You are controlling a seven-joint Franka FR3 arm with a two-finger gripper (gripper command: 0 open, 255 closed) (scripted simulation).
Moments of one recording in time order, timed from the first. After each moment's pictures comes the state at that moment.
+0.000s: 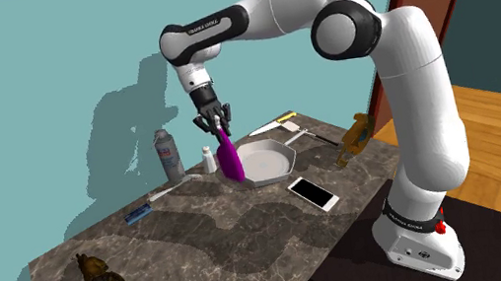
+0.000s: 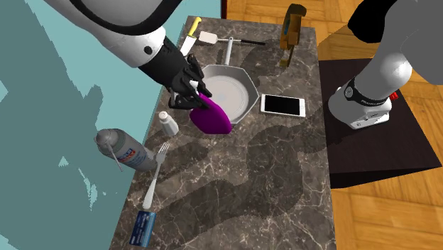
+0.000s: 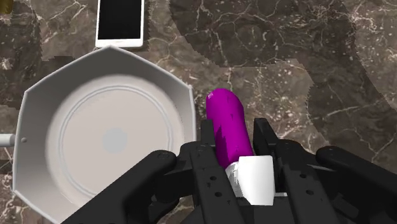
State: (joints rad) arm 0.04 0.48 0.08 -1.40 0.13 1.36 0.31
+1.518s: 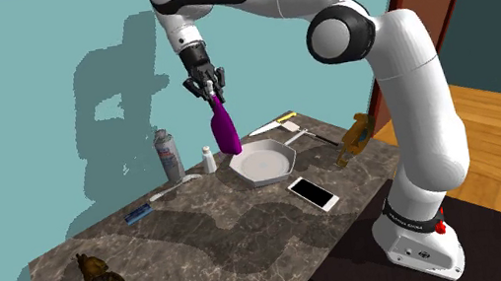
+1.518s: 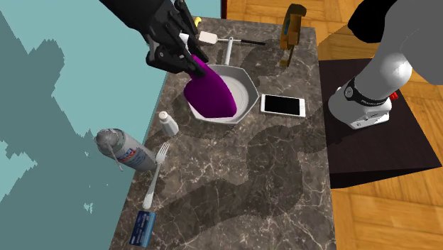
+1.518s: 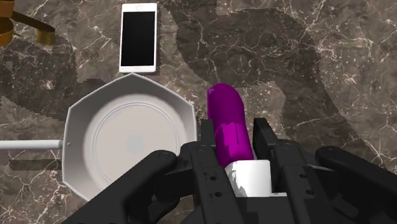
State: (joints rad) arm 0.04 0.52 0.09 -1.03 0.15 1.03 0.37
